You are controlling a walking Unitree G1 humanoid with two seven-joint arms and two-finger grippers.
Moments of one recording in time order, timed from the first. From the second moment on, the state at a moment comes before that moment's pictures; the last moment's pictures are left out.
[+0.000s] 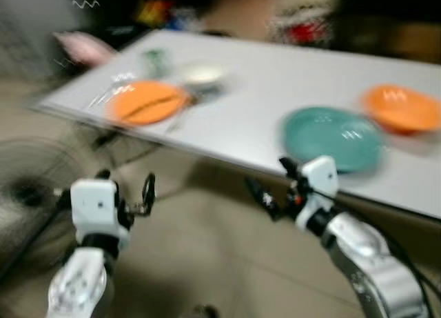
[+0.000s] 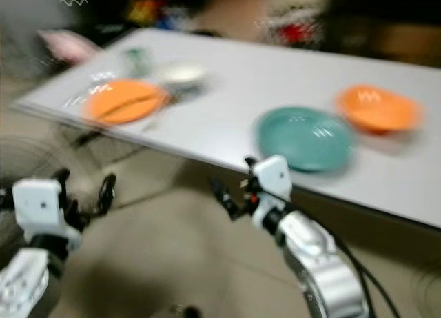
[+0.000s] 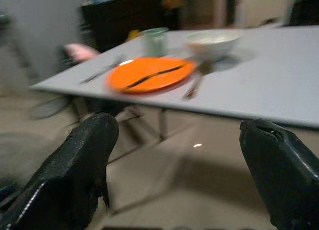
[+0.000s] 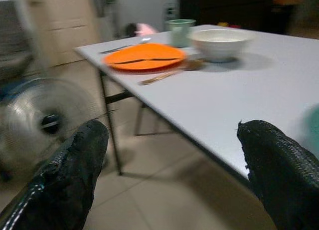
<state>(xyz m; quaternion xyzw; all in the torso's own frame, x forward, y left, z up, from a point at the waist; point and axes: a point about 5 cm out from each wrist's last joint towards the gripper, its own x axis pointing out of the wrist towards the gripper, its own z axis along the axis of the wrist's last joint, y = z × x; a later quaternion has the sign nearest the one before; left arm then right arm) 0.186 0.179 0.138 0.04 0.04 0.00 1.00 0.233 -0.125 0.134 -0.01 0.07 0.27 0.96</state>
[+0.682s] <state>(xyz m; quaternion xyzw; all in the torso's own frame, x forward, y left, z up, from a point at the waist) 0.185 0.176 0.150 0.06 0.01 0.00 1.00 0.232 -0.115 0.132 0.02 0.07 0.30 0.95</state>
